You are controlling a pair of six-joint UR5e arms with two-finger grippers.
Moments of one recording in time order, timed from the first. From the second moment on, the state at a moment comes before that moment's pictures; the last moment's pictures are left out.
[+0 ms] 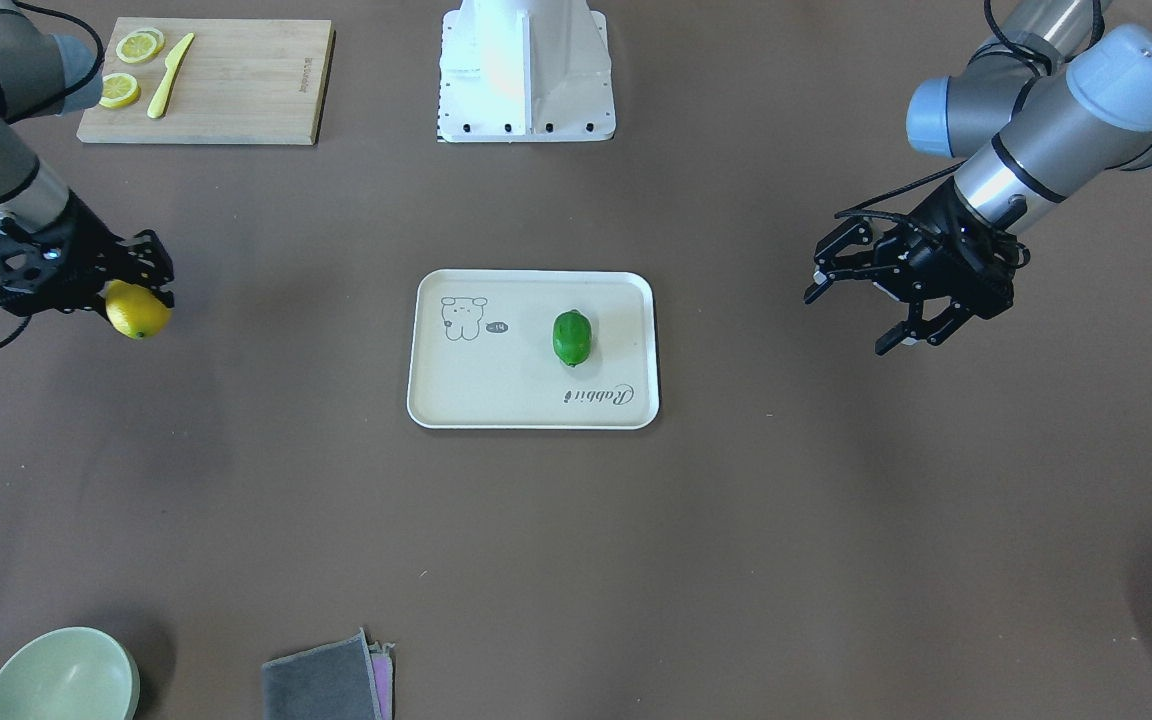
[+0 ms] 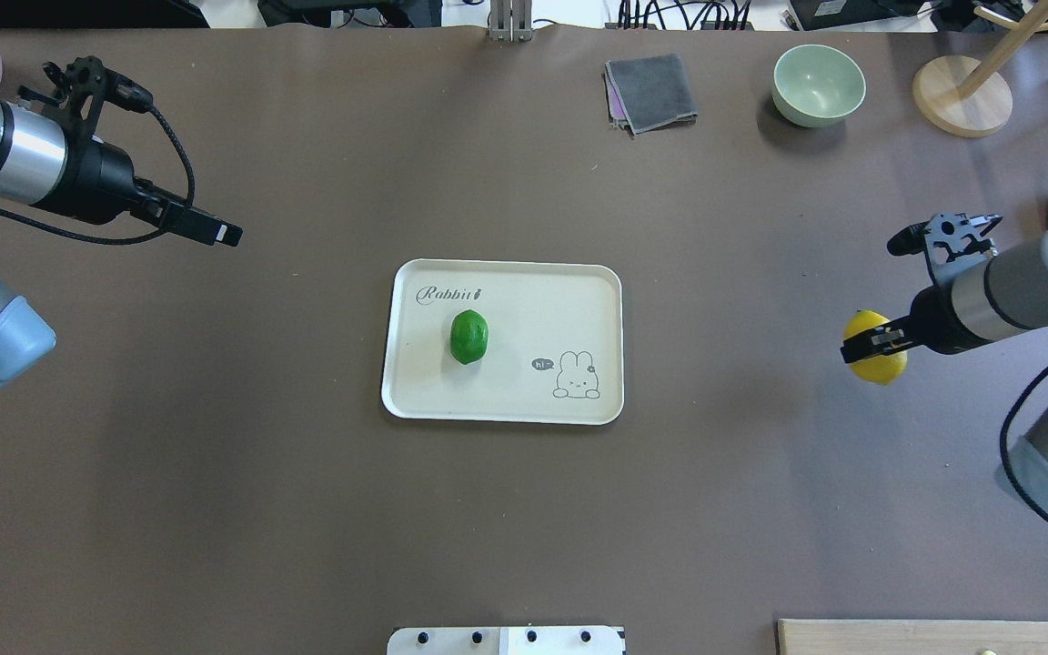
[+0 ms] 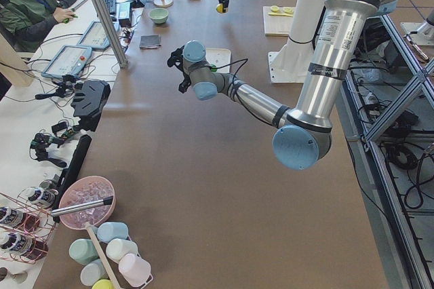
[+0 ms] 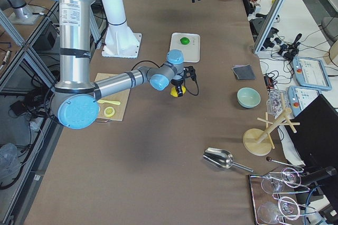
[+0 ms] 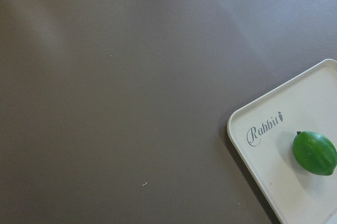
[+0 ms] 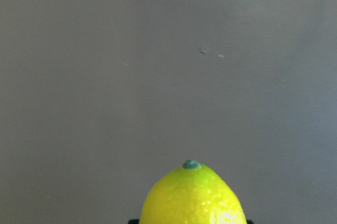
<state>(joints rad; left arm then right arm) -0.95 -1.84 -1.74 -2.26 -2.26 -0.64 0.77 -1.53 1.84 -1.11 2.07 0.86</state>
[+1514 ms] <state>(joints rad) -0.95 -1.84 -1.73 -2.26 -2.26 -0.64 0.72 -1.08 1.76 -1.41 2.03 1.15</state>
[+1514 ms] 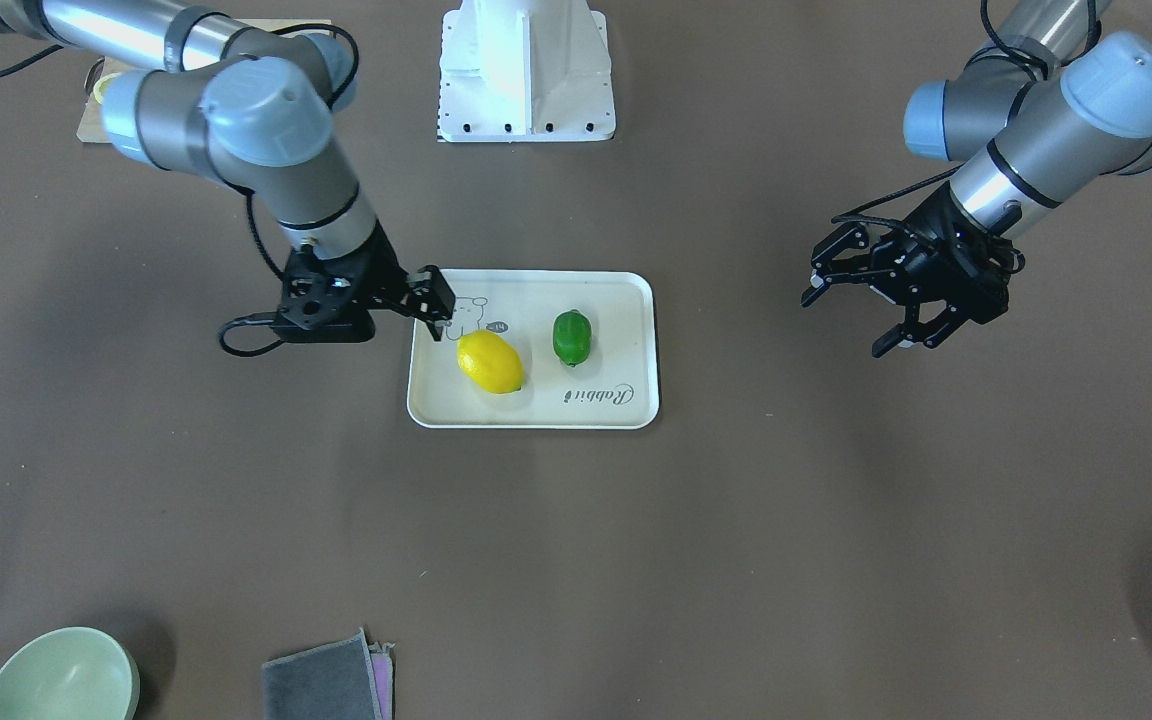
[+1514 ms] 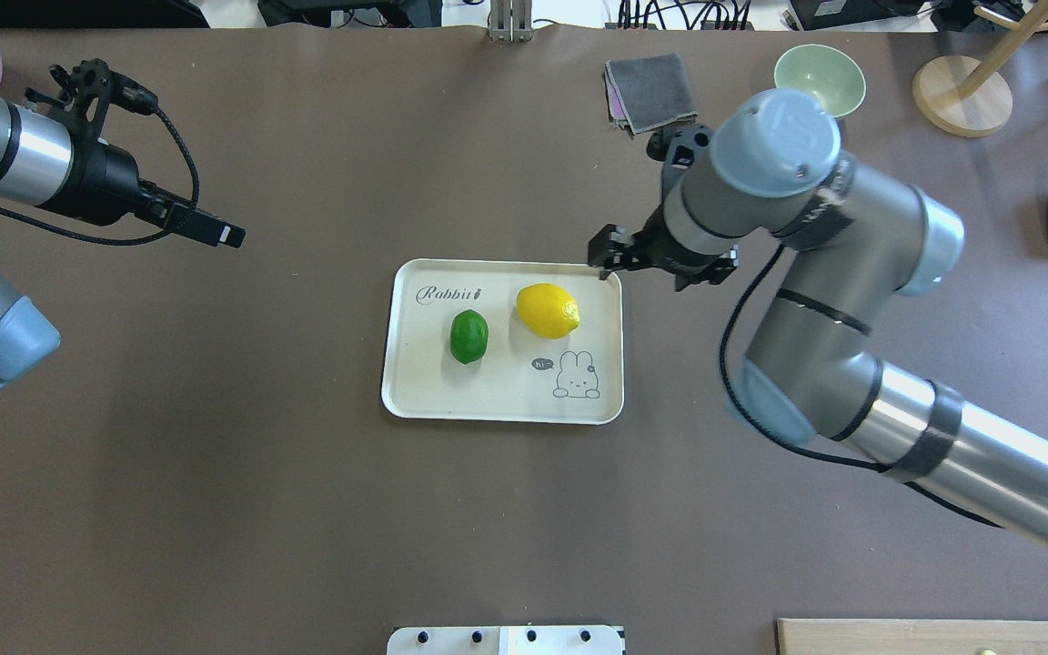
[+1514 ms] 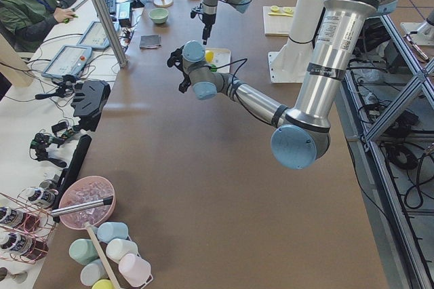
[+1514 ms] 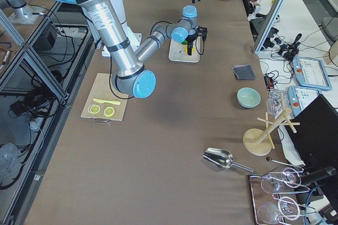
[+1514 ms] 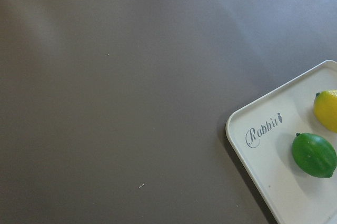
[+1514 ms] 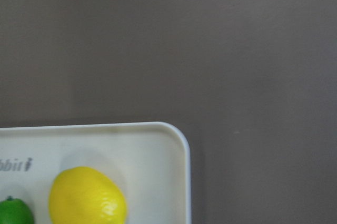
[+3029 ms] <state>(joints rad) -1.38 -1.66 -1.70 -1.81 -2.23 0.14 1.69 -1.88 1.70 -1.40 2.33 -0.28</state>
